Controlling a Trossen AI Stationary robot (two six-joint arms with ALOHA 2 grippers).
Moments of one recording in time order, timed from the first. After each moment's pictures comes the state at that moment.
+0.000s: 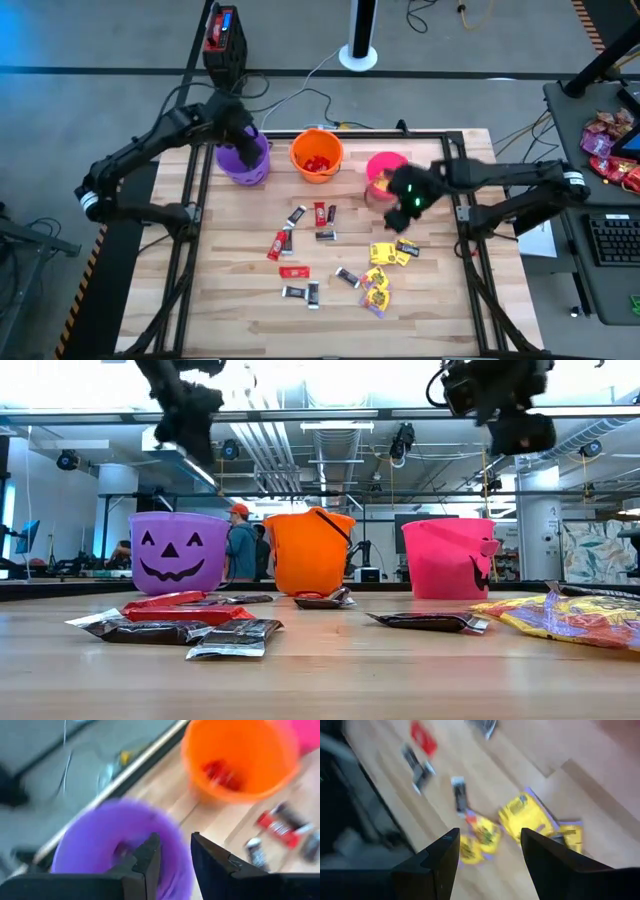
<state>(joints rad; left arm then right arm) 0.66 1.23 1.29 -0.97 -0.06 -0.06 -0.05 1.21 1.06 -0.90 -0.29 0.80</state>
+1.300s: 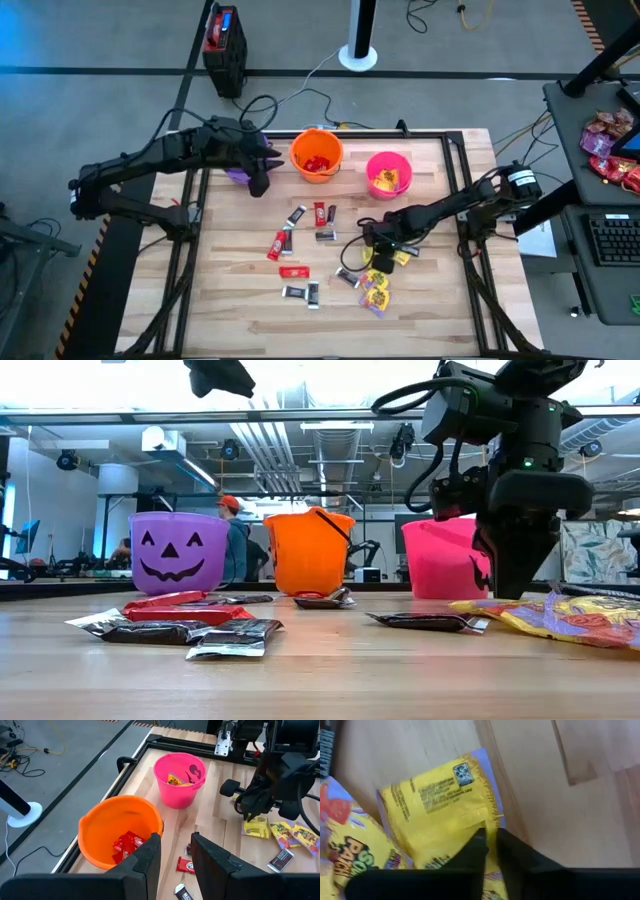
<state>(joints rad) 0.26 1.15 1.29 -0.70 -0.07 -0.02 0.17 1.73 0.83 -0.48 -0.05 0.51</state>
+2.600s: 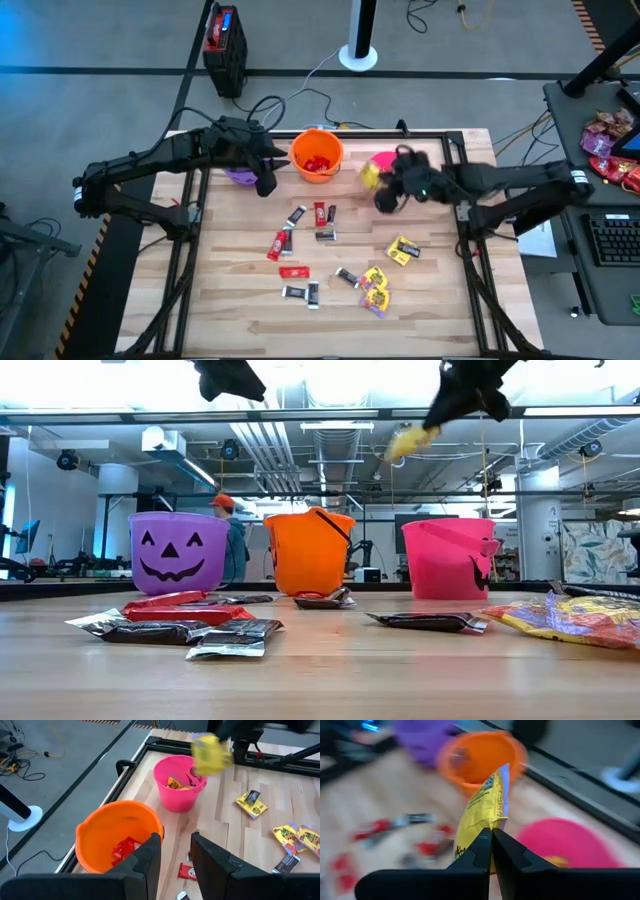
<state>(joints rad) 0.26 1.19 1.29 -0.65 -0.07 0.00 0.00 1.16 1.09 -0.70 0.54 0.56</state>
